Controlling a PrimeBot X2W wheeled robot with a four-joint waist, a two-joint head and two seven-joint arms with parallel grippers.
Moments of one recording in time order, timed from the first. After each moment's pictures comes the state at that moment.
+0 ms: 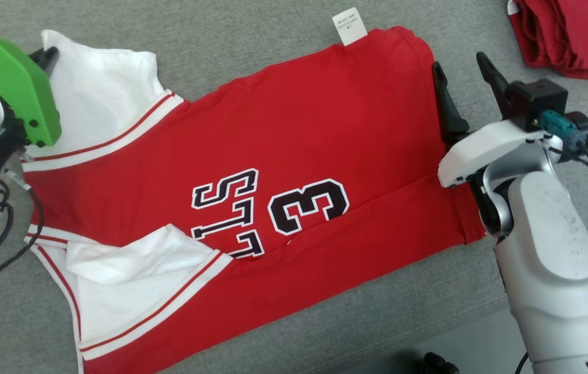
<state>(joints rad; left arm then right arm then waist) -0.85 0.49 -0.28 0.30 -0.62 -0.10 0.71 -0.60 -0.05 0.03 0.36 0.06 0.13 -0.07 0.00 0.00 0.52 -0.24</state>
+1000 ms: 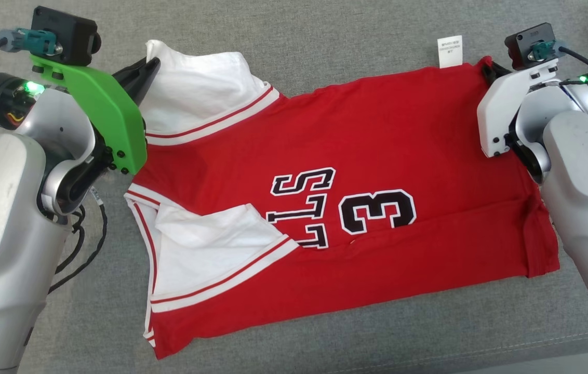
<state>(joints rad) -0.82 0.42 -0.46 0.23 -0.69 -0.13 0.52 -0.93 -0.29 0.31 0.85 0.15 0.13 0.20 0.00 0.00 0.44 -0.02</state>
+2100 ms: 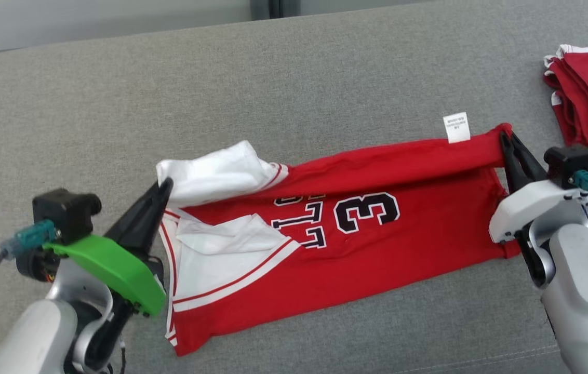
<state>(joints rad) -0.29 0.47 -0.40 -0.07 -0.75 -0.04 0.18 -0.53 -0.24 0.08 0.65 0.16 0.13 -0.22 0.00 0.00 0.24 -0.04</state>
